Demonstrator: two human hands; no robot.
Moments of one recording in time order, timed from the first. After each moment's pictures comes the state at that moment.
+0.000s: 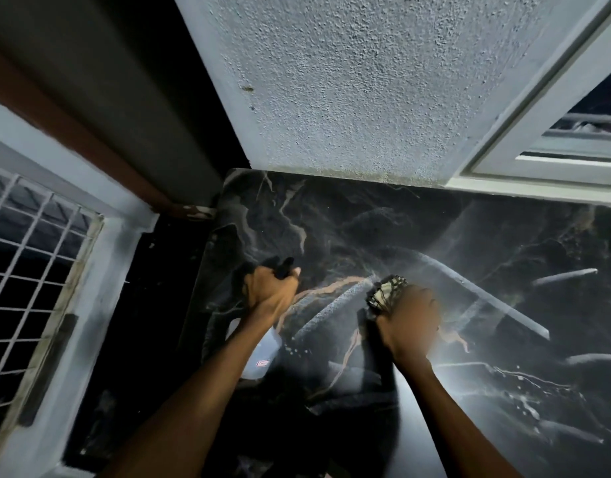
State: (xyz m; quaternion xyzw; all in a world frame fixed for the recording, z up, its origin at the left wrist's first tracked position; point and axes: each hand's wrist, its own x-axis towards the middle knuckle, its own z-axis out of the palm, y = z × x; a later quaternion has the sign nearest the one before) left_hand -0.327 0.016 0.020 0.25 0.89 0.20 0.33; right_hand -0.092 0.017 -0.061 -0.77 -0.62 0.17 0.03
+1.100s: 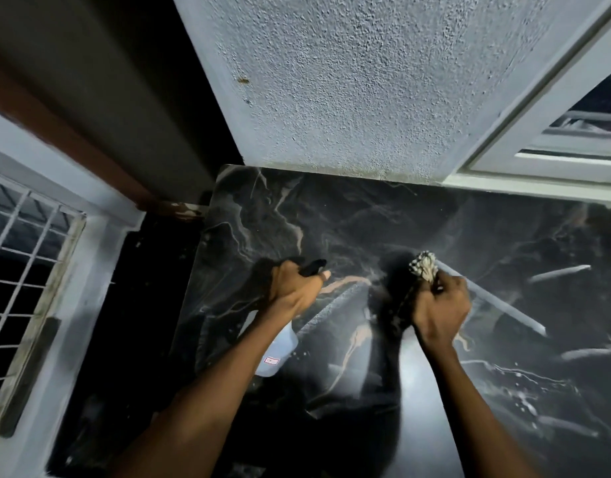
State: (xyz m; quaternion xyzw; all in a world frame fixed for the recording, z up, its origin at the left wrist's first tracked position) left_hand -0.307 0.034 0.014 0.33 0.82 0.18 0.44; right_hand -0.071 0.050 -0.043 -0.80 -0.45 0.21 0.33
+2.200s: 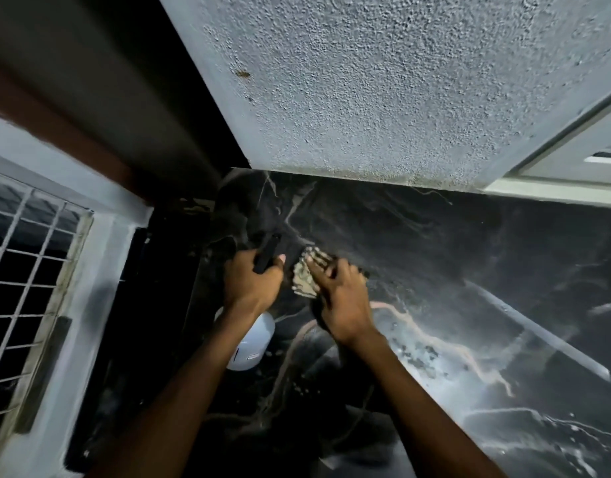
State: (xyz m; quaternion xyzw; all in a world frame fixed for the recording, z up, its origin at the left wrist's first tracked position) left_hand -0.389 0.078 -0.007 0.30 0.86 0.25 0.32; right_hand -0.219 0.088 -0.092 -0.49 -0.83 0.25 0.08
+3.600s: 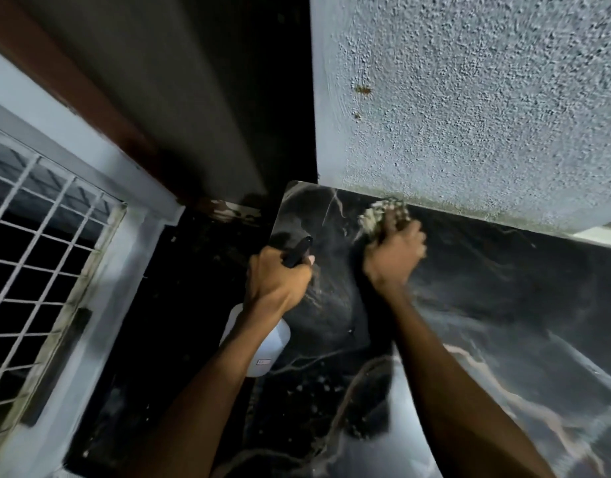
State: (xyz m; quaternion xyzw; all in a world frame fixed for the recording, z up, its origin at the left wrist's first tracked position) left_hand -0.479 0.092 -0.002 0.28 0.87 0.23 0.32; right_hand -0.326 0.197 -0.096 -0.71 -0.67 0.16 0.12
